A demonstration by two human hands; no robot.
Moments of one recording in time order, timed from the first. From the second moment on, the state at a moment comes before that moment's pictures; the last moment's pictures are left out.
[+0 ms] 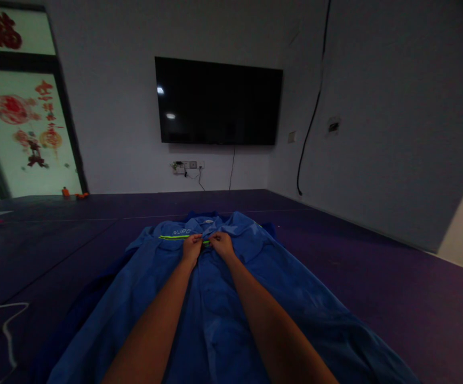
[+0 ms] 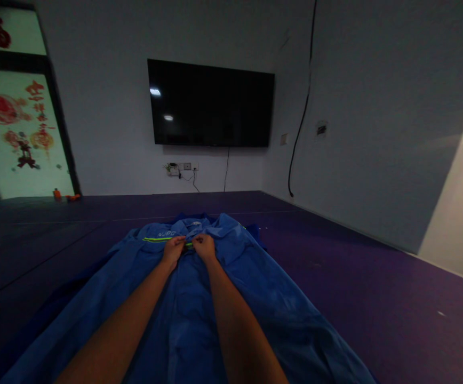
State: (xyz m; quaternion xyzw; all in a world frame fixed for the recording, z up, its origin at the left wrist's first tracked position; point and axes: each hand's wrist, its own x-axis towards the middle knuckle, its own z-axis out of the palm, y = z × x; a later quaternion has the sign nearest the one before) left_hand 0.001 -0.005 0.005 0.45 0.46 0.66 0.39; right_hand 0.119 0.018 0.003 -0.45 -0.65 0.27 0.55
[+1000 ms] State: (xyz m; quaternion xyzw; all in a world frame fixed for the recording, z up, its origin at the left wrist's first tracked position) left_hand 0.001 -0.007 0.008 0.43 0.45 0.67 0.41; right_hand 0.120 0.015 0.004 -0.46 -0.68 0.21 0.53
